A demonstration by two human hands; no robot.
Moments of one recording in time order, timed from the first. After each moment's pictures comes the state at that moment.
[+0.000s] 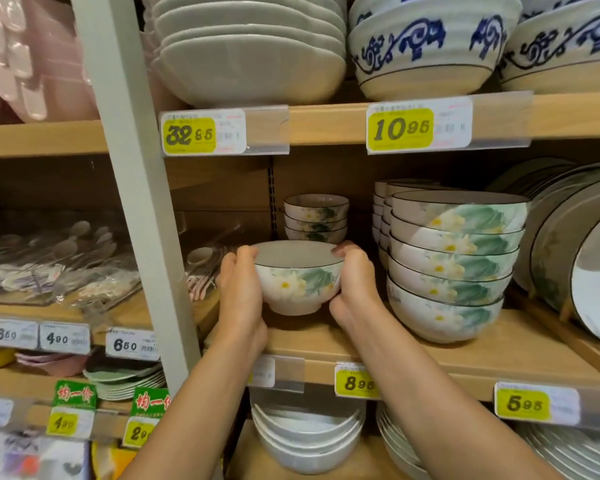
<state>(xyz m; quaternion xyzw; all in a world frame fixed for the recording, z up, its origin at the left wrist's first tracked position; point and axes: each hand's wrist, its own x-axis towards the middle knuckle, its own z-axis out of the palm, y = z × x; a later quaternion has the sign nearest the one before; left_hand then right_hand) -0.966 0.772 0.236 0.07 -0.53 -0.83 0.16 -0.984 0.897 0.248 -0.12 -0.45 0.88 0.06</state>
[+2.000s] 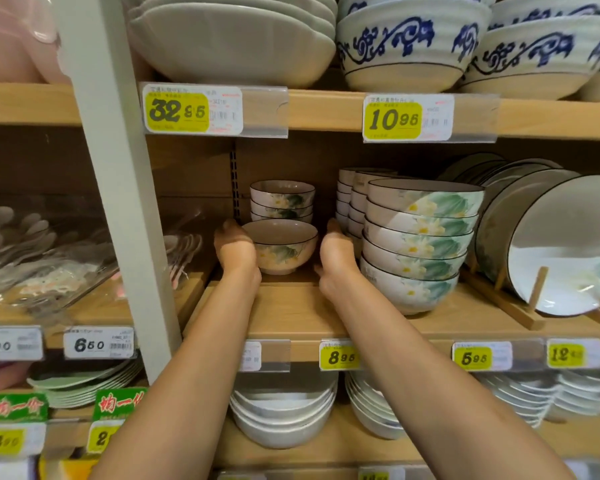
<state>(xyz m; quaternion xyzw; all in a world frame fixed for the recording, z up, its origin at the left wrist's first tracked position) -1.023 0.791 0.263 0.16 -0.54 -0.82 0.12 -0.998 0.898 0.255 -0.20 -0.53 0.81 0.15</state>
